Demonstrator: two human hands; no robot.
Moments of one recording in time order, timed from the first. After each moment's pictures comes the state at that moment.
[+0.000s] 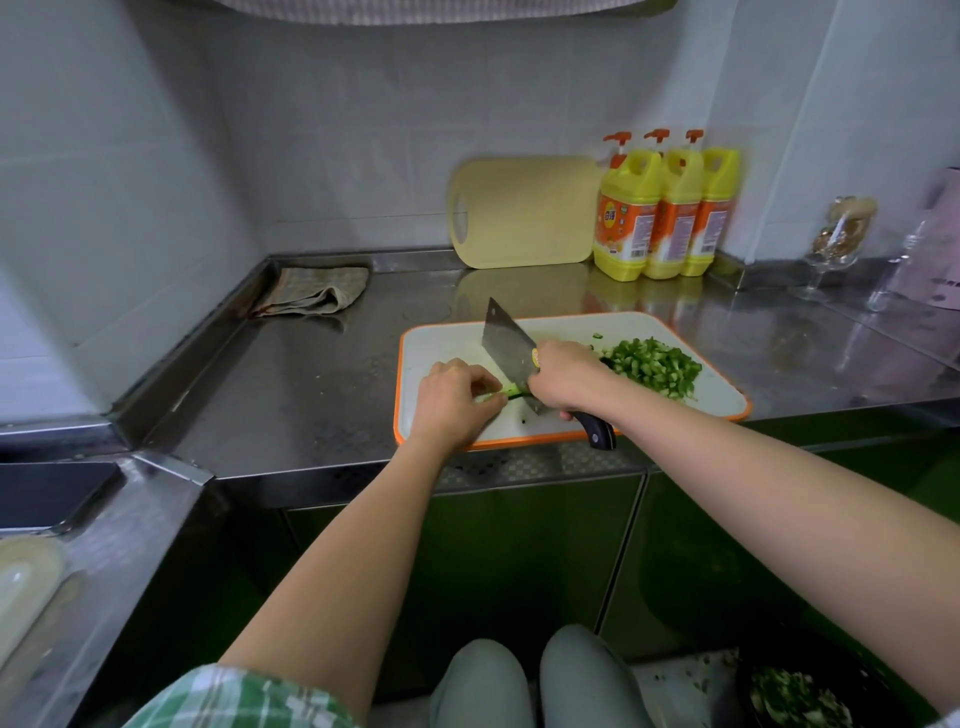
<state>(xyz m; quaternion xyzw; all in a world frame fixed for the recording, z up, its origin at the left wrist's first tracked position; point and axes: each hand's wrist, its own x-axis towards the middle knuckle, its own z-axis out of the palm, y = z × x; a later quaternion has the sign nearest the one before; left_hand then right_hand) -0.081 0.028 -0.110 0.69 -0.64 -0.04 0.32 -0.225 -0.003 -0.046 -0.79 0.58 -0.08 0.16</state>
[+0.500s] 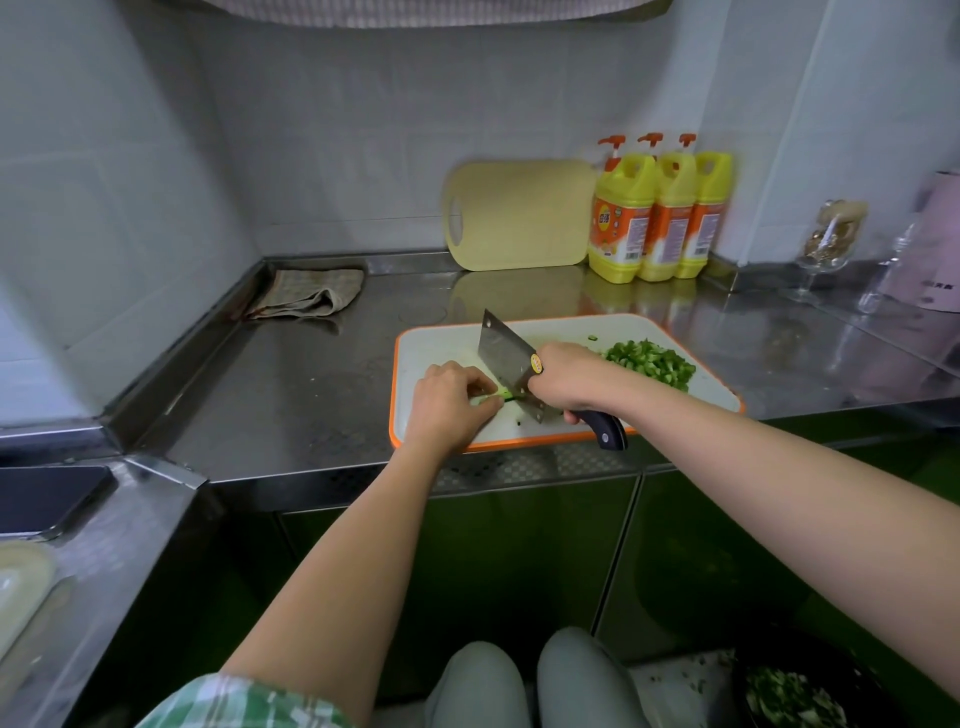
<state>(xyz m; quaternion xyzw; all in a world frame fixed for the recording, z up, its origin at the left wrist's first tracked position) -0.081 0.028 -0.110 0.69 -0.64 -0.03 0.32 -0.233 0.006 -0.032 -0.81 0.56 -0.04 0.19</state>
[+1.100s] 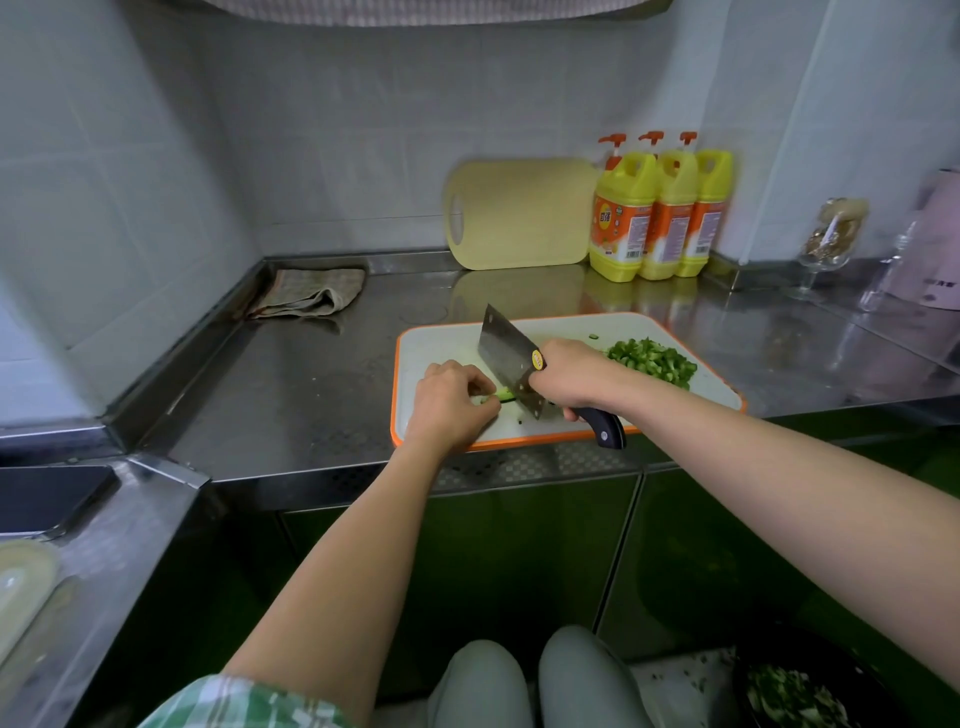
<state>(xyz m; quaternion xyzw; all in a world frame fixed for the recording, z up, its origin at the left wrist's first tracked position) -0.081 0.027 -0.111 0.70 -0.63 -0.05 0.33 -0.235 0.007 -0.032 -0.80 0.56 -0.07 0.20</state>
